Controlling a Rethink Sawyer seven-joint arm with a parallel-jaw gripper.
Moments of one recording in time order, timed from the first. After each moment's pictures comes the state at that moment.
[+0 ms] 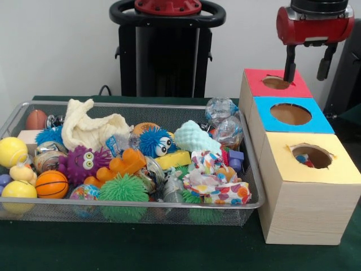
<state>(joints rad) -0.15 -0.81 0.26 1.56 -0.14 0.88 1.83</state>
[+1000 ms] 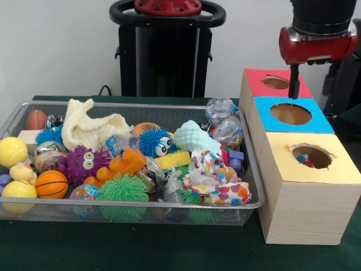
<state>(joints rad) -0.18 -0.74 0.30 1.51 -0.13 0.88 1.83</state>
